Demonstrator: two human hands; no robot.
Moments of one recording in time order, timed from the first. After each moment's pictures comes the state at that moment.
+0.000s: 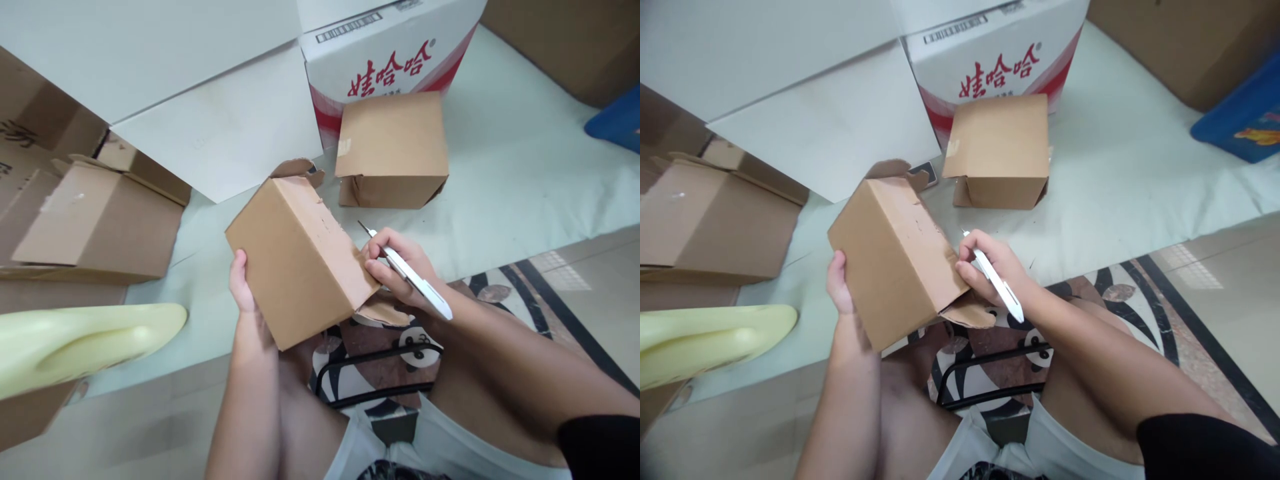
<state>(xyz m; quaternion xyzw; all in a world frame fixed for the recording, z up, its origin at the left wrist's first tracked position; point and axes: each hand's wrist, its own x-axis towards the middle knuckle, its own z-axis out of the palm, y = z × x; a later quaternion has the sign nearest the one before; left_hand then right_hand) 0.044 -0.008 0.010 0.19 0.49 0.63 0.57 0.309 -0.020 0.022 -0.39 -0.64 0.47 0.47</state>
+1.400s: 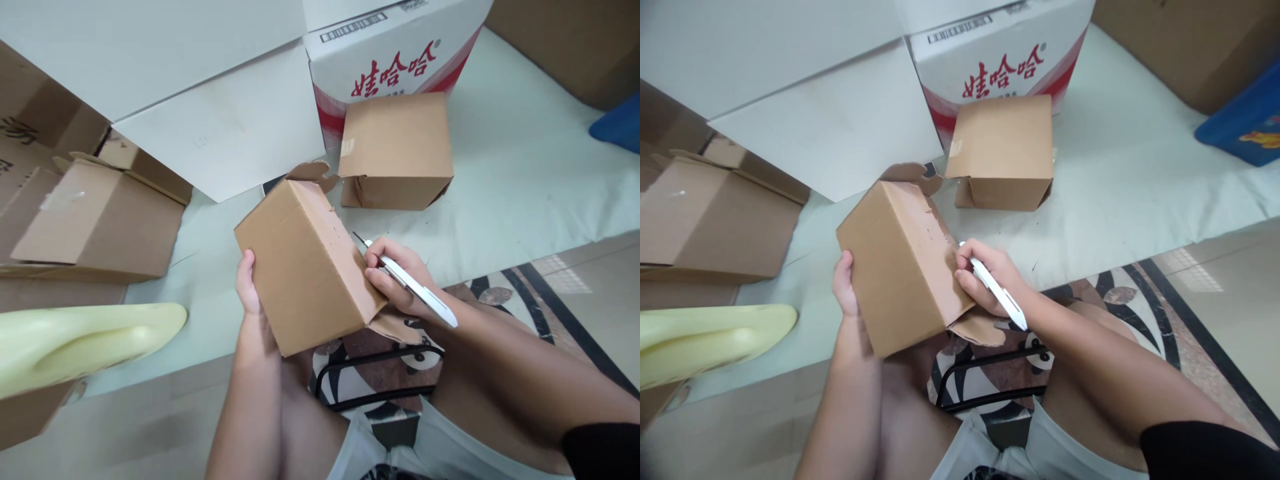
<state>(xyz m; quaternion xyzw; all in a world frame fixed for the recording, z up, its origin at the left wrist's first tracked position) 0.054 -0.010 0.013 0.20 0.48 0.62 0.59 0.302 -0.022 0.032 -0.39 -0.66 0.46 0.45</state>
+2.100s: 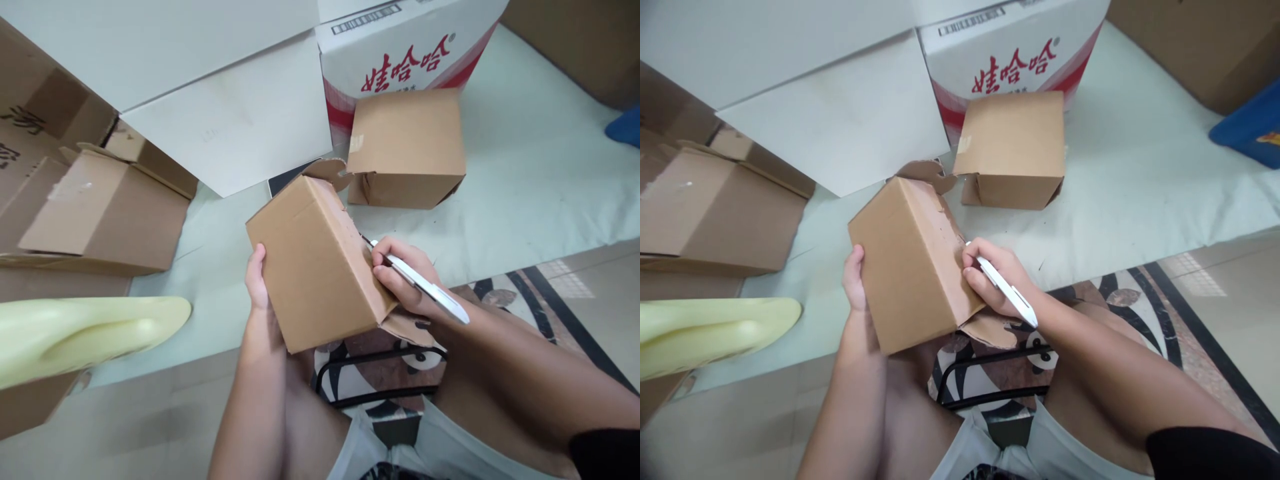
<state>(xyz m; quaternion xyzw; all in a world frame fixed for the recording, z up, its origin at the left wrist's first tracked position) 0.058 -0.011 0.011 0.20 0.50 0.61 0.59 0.302 -0.023 0.028 -0.40 -0.66 0.45 0.44</state>
